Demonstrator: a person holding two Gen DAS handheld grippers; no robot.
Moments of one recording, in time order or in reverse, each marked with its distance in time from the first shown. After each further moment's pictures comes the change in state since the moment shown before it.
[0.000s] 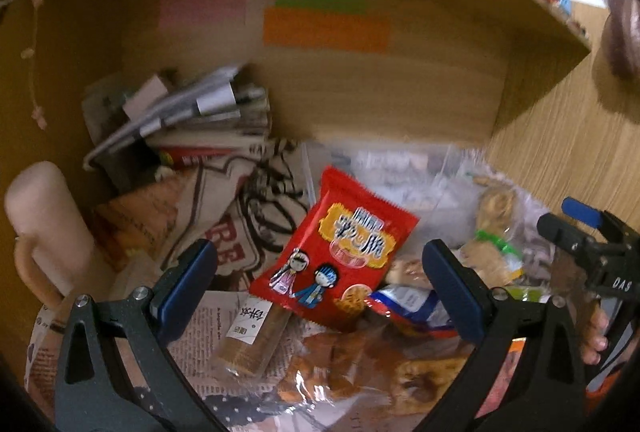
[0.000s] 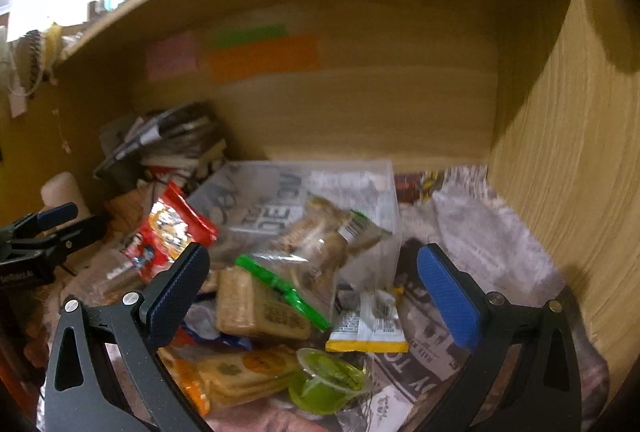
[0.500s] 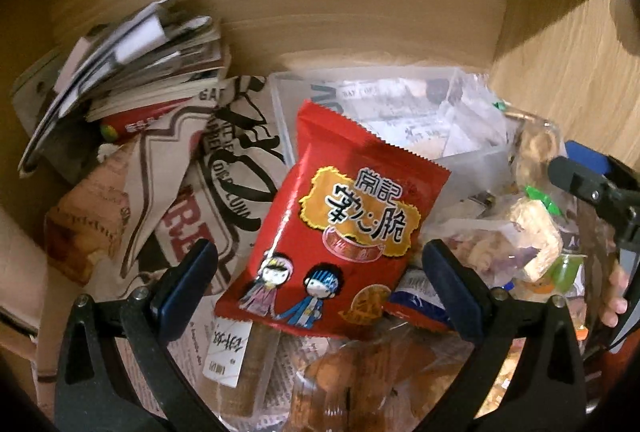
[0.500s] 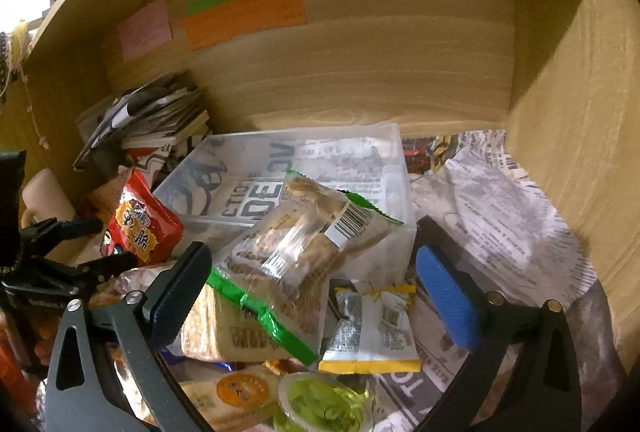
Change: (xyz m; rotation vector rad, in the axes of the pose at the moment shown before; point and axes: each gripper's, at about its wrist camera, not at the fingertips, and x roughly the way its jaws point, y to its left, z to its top) left arm 0.078 -0.005 0.001 0.122 0.256 -0.052; right arm 0.046 -0.011 0.011 0.045 0.121 0.040
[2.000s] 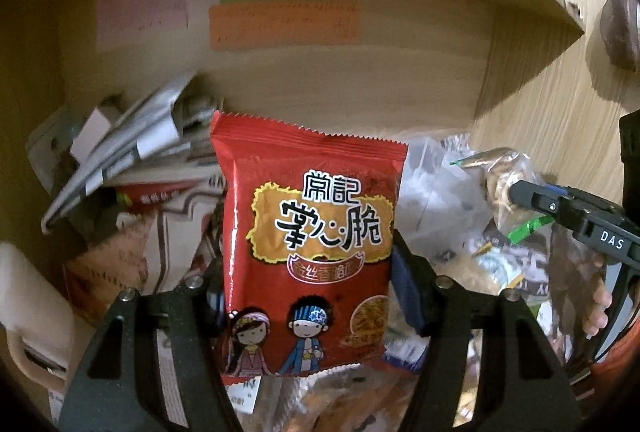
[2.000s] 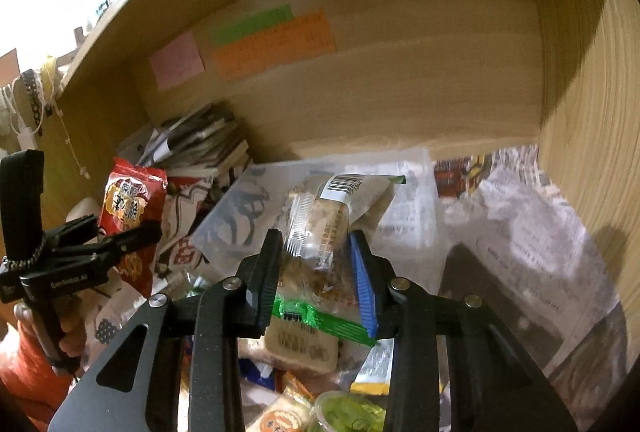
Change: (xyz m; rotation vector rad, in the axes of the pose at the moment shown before) left arm -0.052 -0.001 0.037 -0.006 -0.202 -0.026; right arm -0.019 -0.002 0.026 0.019 -0.044 0.137
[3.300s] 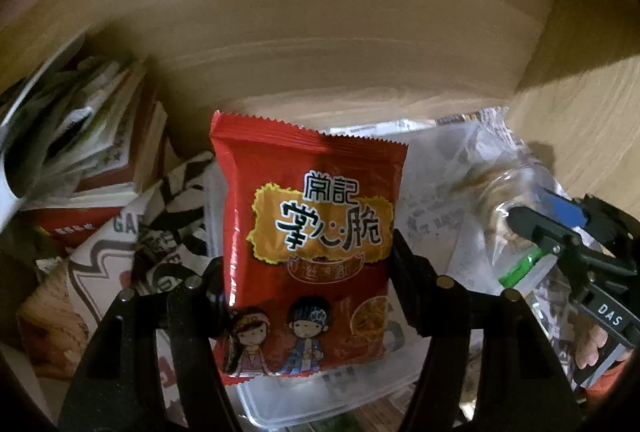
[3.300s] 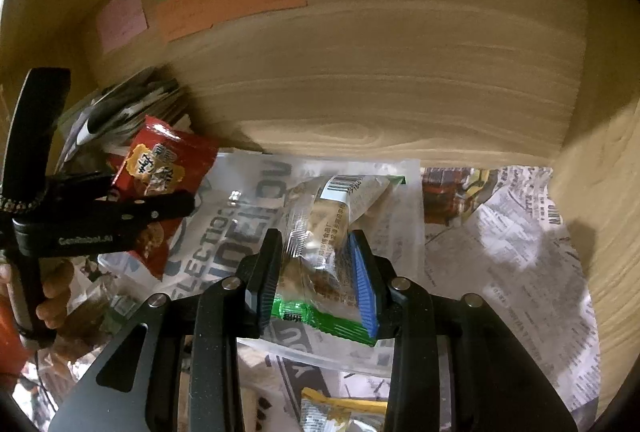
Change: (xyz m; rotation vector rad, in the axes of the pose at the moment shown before) left arm 0.144 -0.003 0.054 -0.032 0.290 -0.026; right arm 0.087 -0.029 0.023 -0.102 0.149 -0.085
